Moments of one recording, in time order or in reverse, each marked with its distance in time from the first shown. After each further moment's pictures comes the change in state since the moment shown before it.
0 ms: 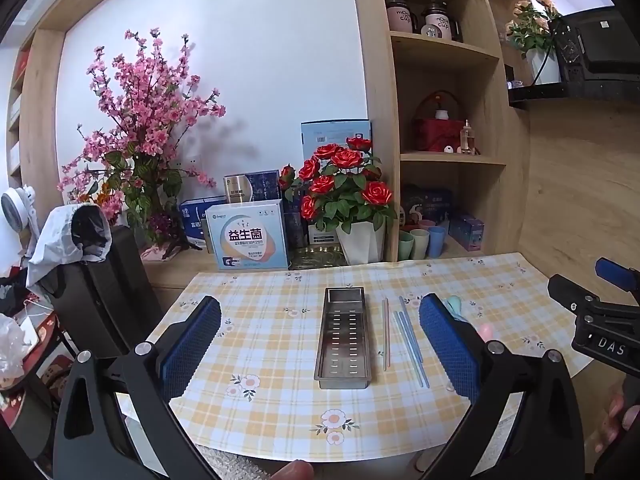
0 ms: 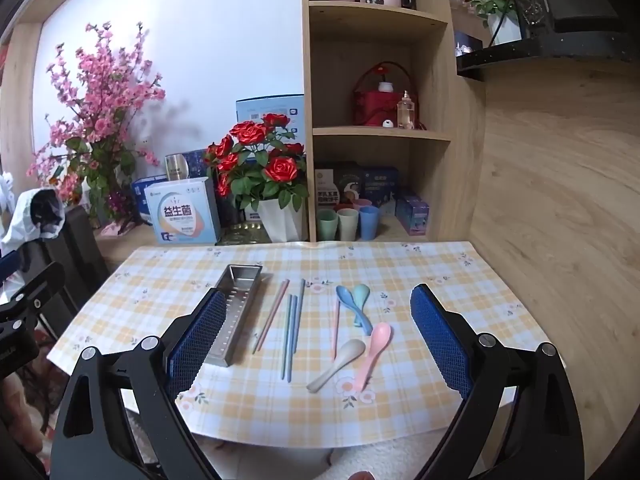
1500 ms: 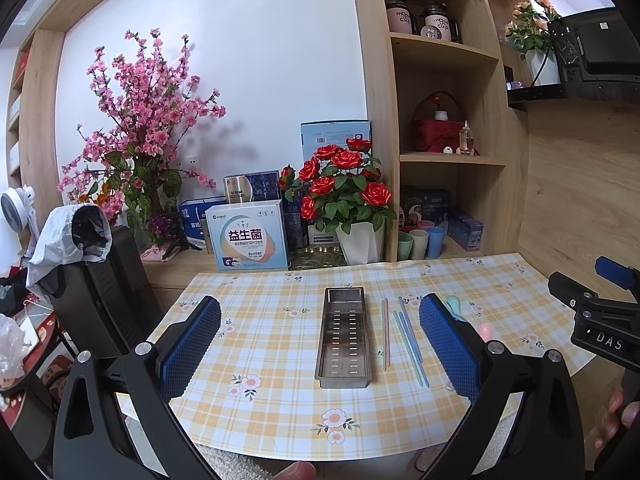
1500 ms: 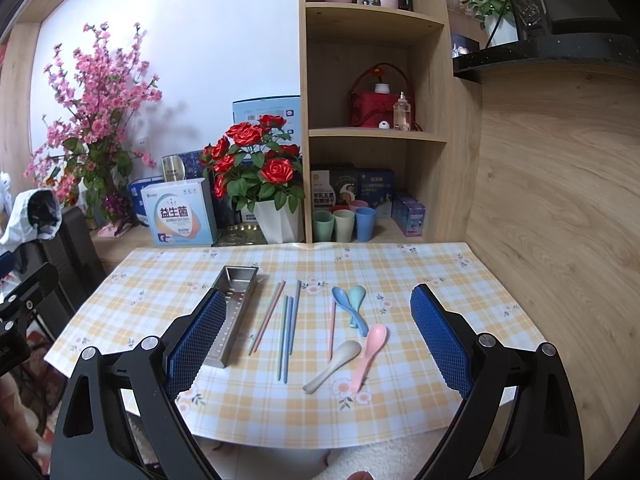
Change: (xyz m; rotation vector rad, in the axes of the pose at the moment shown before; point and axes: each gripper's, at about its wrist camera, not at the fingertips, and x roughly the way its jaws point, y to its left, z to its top) left arm -0.001 -0.004 0.000 0.004 -0.004 -0.001; right arm -0.001 -0.003 0.001 0.003 -0.008 -0.013
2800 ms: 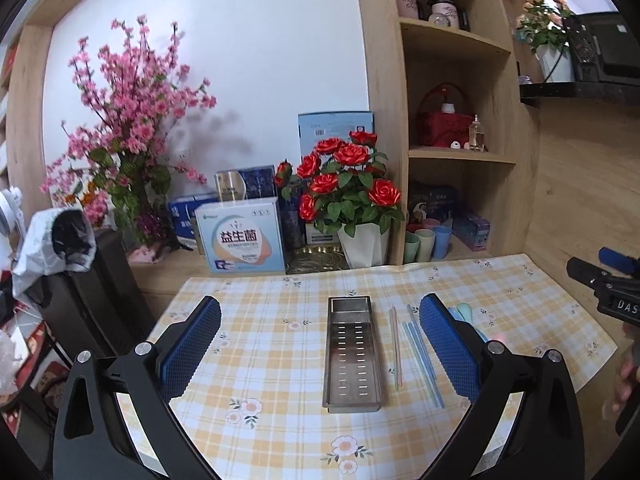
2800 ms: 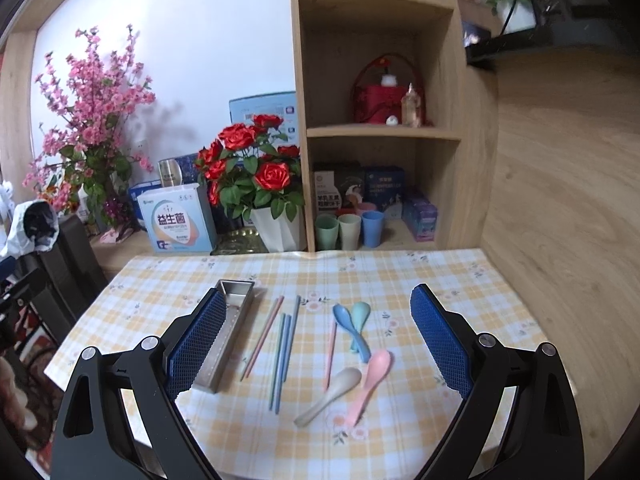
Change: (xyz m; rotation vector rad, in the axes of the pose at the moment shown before) left arm 0.073 0.024 0.024 -0.011 0.044 -0.033; right arm 0.071 -0.027 0.032 0.022 0.034 0.060
